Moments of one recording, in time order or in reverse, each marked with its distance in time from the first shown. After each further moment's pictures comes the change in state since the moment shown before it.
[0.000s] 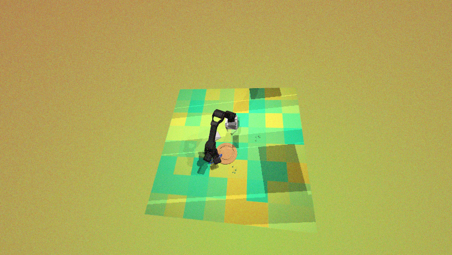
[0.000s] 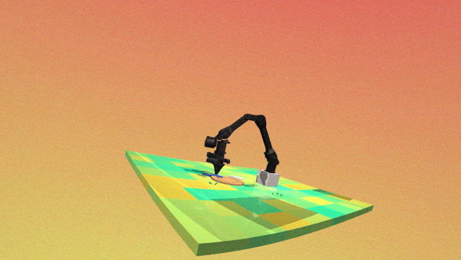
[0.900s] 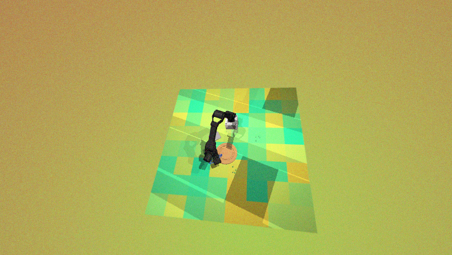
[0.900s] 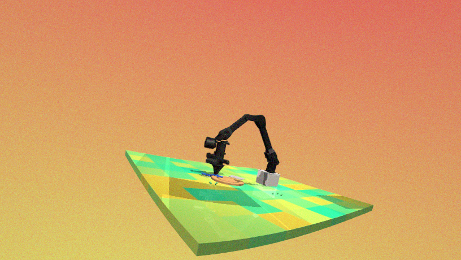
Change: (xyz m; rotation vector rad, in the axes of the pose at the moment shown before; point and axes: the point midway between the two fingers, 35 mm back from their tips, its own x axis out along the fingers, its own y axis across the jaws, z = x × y) arm 0.006 0.002 0.002 0.000 -0.010 0.010
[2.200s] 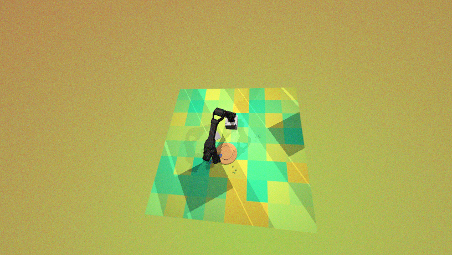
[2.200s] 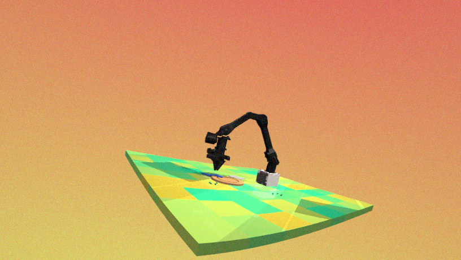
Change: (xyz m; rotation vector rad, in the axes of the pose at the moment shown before) arm -0.028 0.002 0.001 -0.004 -0.007 0.007
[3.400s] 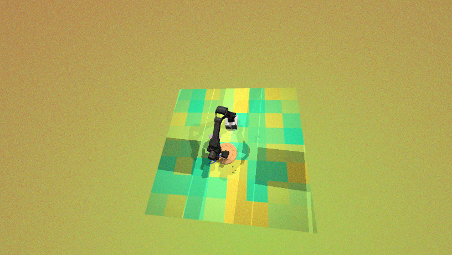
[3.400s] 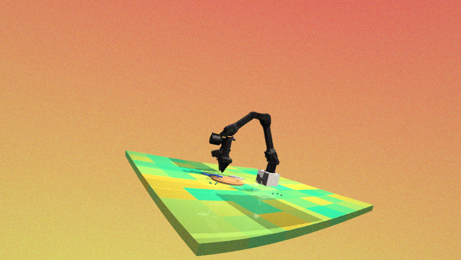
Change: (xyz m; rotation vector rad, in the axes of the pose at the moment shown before) arm -0.002 0.004 -0.037 -0.789 0.010 -0.004
